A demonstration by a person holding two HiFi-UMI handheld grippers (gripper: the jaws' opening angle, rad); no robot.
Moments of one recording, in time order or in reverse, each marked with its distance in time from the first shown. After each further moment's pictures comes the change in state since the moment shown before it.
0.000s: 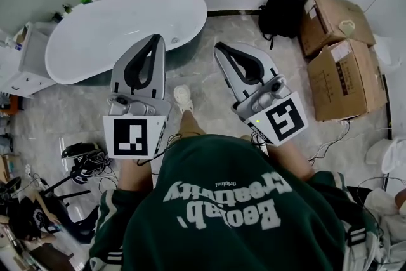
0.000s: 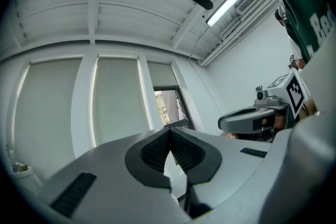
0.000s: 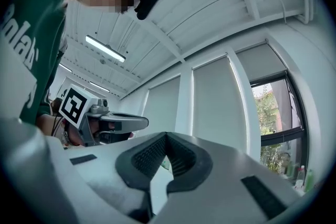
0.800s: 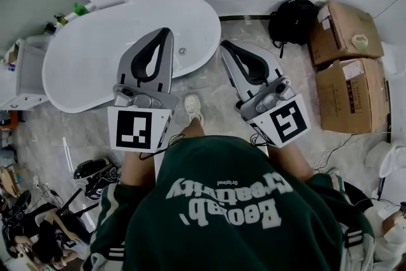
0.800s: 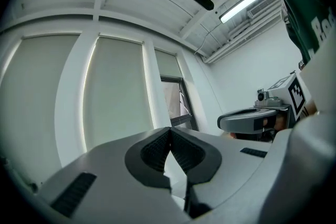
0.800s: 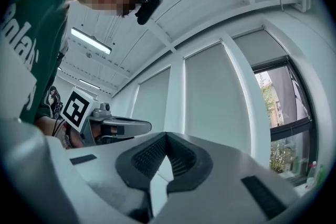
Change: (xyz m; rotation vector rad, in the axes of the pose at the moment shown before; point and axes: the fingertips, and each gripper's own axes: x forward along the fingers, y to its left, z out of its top) left arm 0.171 0.152 -0.065 -0.068 0.017 -0.091; right arm 0.194 -0.104 -0.056 0.028 0.034 -0.052
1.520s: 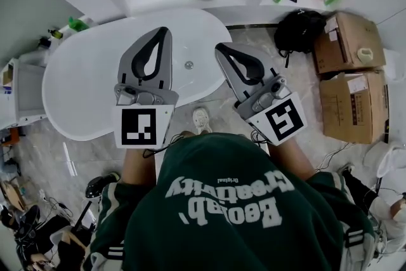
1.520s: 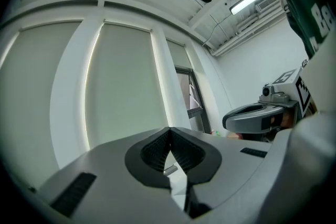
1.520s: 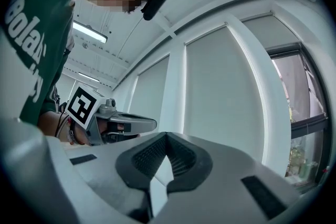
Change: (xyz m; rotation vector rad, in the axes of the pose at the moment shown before) left arm 0.106 0.151 -0.052 -0.015 0.061 0.017; right arm 0.171 -0.053 -0.051 0.000 0.095 0.016
